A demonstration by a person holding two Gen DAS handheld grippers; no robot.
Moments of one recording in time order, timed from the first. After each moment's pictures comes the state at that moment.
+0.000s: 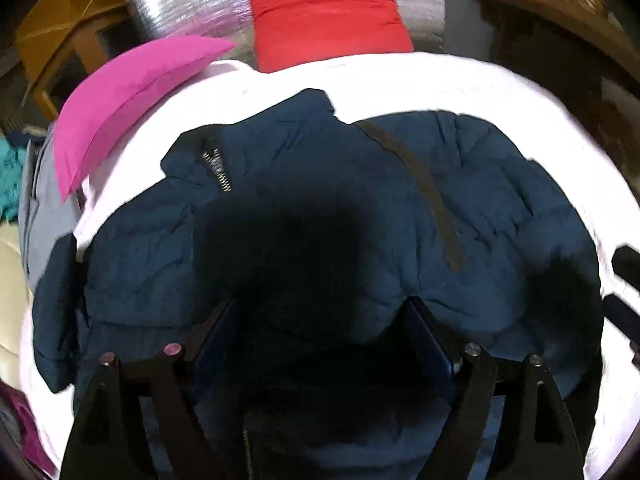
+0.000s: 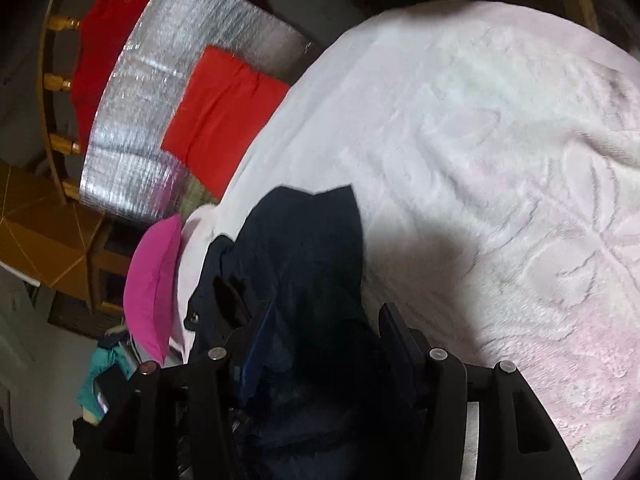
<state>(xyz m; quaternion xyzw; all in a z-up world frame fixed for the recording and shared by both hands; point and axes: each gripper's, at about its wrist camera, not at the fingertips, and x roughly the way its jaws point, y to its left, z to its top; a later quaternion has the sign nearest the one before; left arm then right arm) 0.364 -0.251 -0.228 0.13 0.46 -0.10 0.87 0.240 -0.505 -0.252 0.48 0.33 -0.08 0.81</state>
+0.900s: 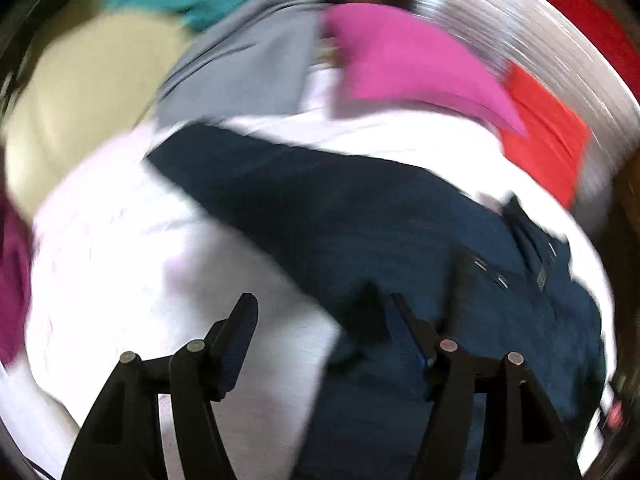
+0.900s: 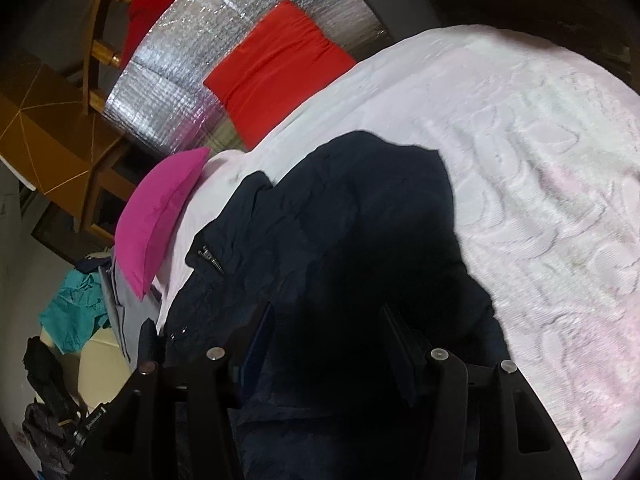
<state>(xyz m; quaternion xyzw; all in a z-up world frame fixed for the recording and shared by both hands) 0.348 0.129 -0.204 -0.18 0.46 0.08 0.87 0.267 -0.424 -0.239 0.37 0.35 -0.03 0.86</state>
